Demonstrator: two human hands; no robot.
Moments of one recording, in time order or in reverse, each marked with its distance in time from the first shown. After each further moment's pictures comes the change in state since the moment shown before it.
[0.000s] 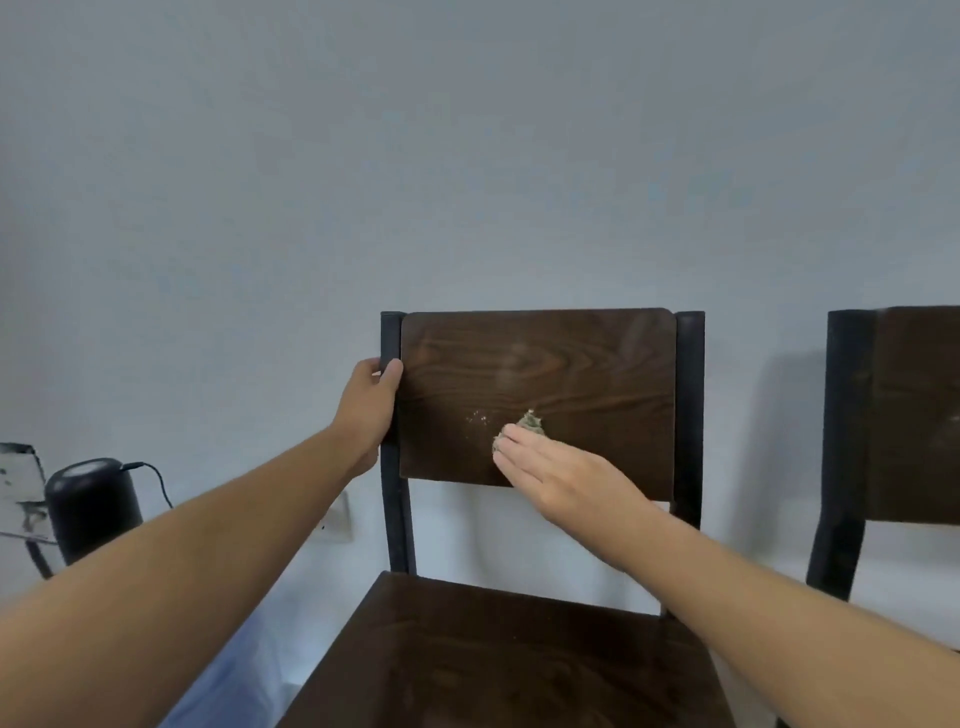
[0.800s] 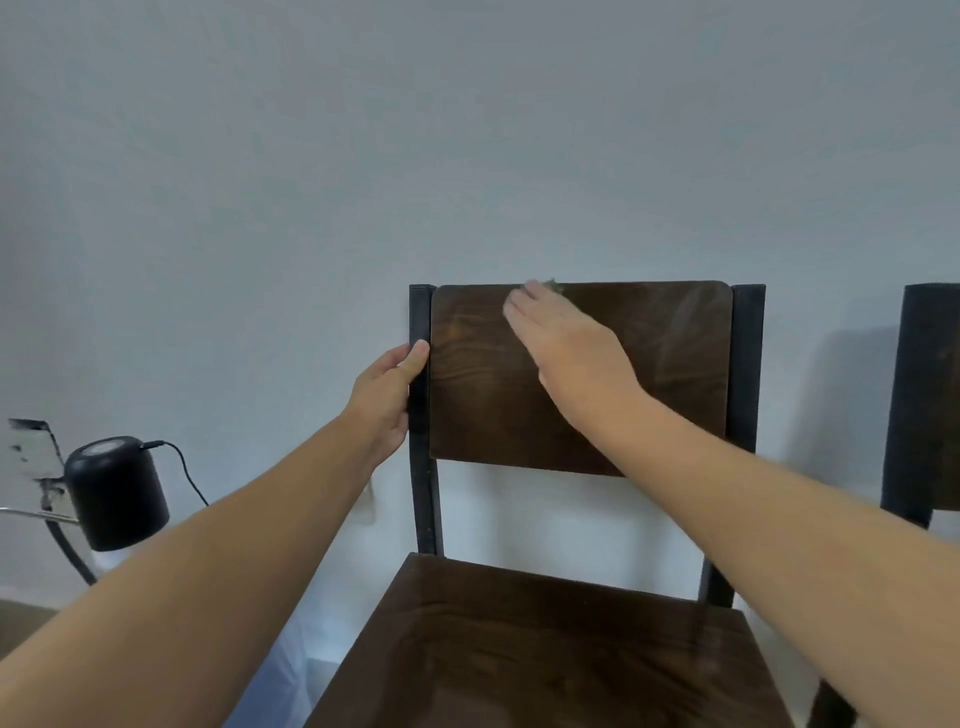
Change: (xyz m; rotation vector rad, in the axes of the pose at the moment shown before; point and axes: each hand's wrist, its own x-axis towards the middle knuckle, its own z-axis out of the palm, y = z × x) left_hand 0.007 -0.017 -0.014 -0.431 -0.129 -0.089; right_hand 0.100 0.029 -0.003 -0.056 0.276 0.357
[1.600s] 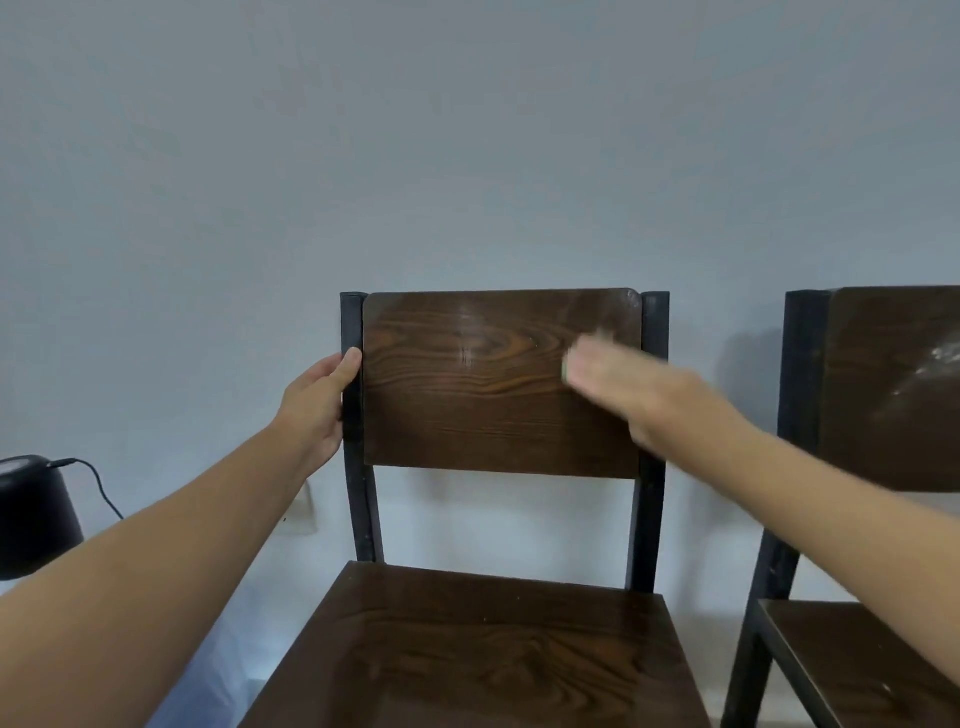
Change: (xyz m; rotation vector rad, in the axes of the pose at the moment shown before) left_hand -0.001 -0.002 0.002 0.034 0.052 0.016; right_hand -0.110 0.108 -0.041 0.193 -0.141 -0.188
